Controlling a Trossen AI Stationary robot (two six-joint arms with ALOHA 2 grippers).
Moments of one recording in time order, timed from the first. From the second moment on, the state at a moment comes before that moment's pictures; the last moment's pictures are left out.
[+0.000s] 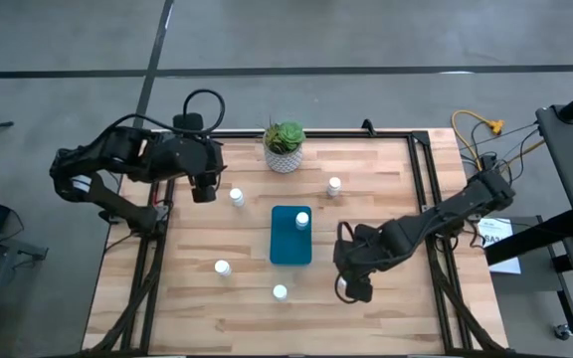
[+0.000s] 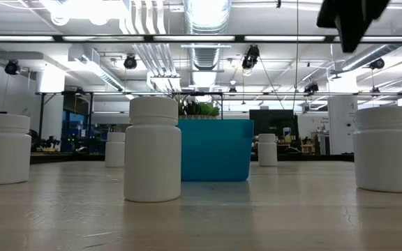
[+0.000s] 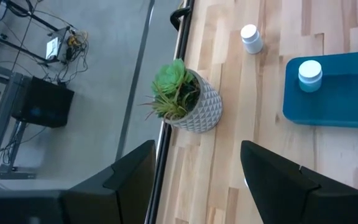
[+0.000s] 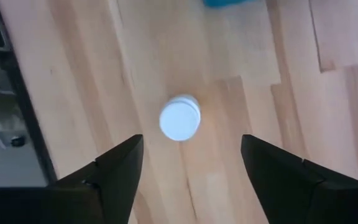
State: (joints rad) left arm -0.09 1.34 1.90 -1.44 -0.61 0.09; right arm 0.46 1.62 1.40 -1.10 0.02 0.75
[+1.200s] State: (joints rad) left arm -0.09 1.29 1.83 -1.42 -0.61 0.09; right arm 0.47 1.73 1.18 -0.82 -0.05 0.65
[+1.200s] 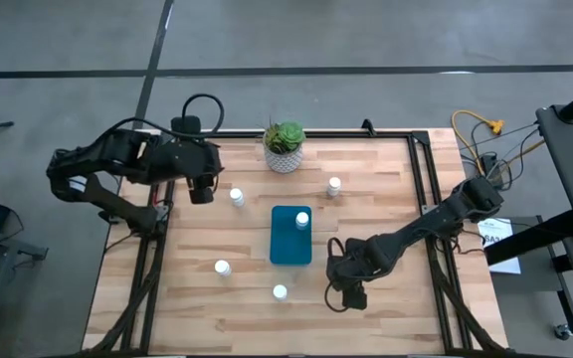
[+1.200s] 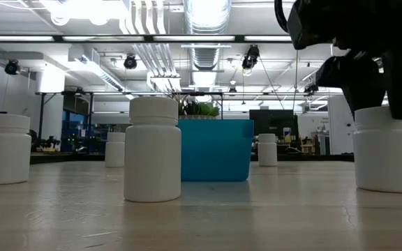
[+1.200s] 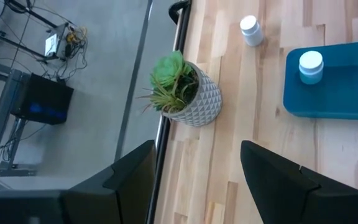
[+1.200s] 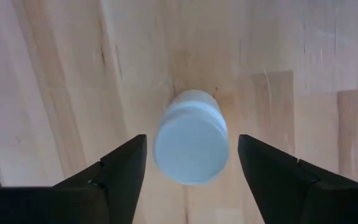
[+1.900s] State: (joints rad) left arm -0.09 1.29 1.83 -1.42 -0.61 0.09; right arm 0.46 1.73 1.16 -0.74 -0.08 0.68
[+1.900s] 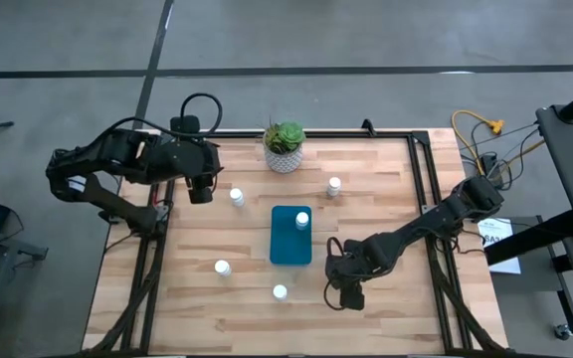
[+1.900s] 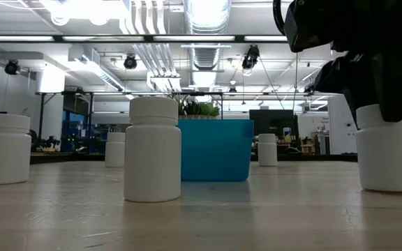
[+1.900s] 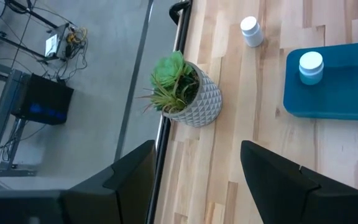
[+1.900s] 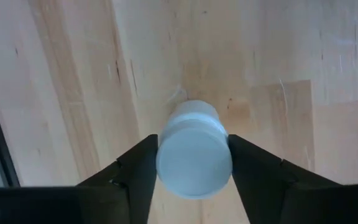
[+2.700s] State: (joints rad) left arm -0.09 1.29 1.83 -1.42 -0.62 0.06; right arm 0.28 1.58 1.15 -0.87 -0.11 0.43
